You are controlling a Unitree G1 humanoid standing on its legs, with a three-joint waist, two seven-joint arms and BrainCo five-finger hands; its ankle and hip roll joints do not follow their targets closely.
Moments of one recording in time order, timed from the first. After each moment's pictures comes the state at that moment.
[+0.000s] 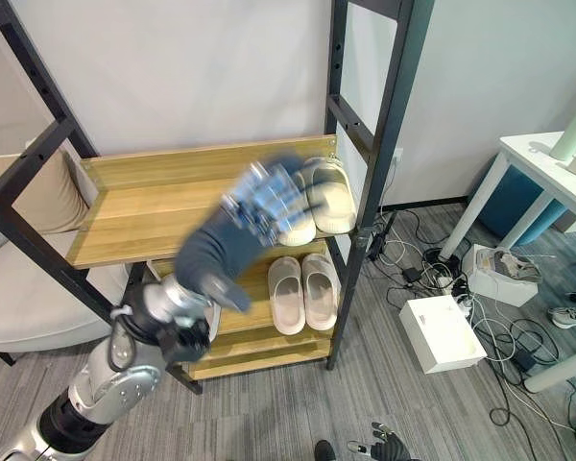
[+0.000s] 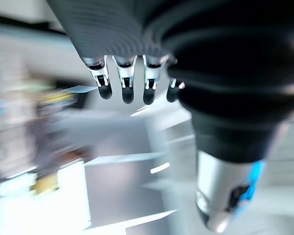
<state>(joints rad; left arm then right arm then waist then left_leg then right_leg) -0.33 0.67 -0.69 -0.48 -0.76 -0.12 -0.28 0.11 -0.32 0.27 0.97 0.27 -0.09 0.04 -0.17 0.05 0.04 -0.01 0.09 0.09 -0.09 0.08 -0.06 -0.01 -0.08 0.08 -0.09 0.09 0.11</state>
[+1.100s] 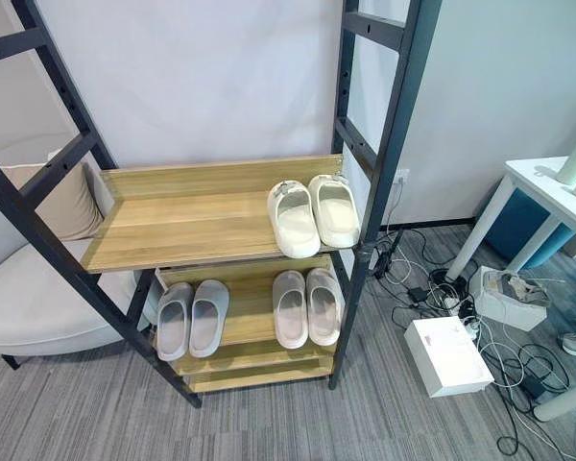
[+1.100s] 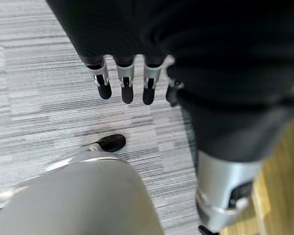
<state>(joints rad) 0.03 0.22 -0.19 1.30 -0.15 -0.01 -0.03 0.08 -0.27 0.19 1.24 0.28 -0.06 0.01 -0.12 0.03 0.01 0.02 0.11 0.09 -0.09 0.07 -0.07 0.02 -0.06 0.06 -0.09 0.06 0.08</state>
